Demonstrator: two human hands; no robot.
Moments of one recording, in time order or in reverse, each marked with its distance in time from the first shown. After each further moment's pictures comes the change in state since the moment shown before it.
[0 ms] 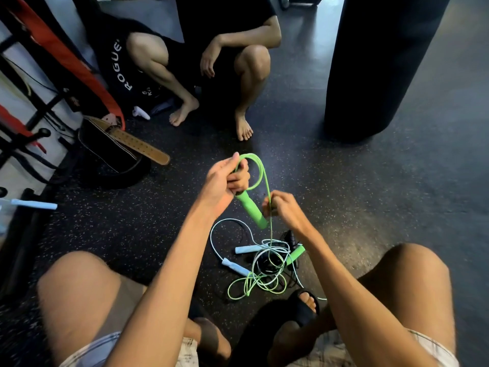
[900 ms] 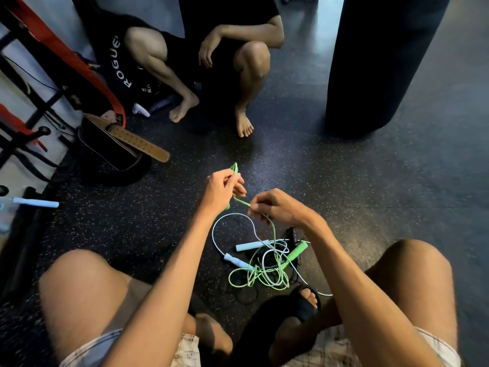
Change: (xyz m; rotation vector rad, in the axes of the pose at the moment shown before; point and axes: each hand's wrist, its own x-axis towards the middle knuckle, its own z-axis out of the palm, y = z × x) left_hand 0.007 -0.037 -0.046 0.919 0.254 0.135; right_hand -0.014 -0.042 -0.004 -0.282 -0.437 -0.108
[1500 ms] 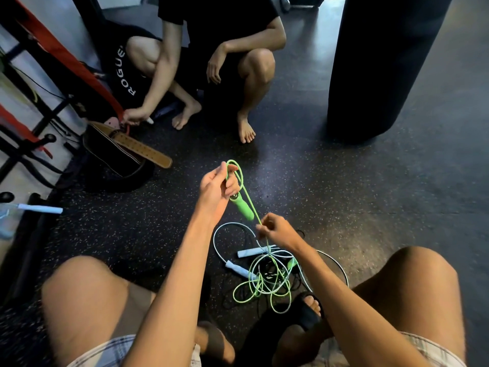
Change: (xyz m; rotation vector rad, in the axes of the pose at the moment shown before) left_hand -0.004 0.030 -0.007 -0.958 0.009 -0.185; right_hand 0.022 0.100 0.051 0.061 0.279 0.205
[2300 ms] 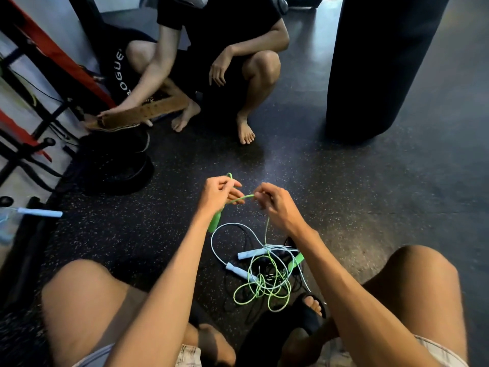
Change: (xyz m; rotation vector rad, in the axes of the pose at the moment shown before) left_hand 0.026 -0.020 -0.027 0.788 0.055 -0.031; right_hand -0.004 -0.081 -0.036 -0.091 0.245 -0.437
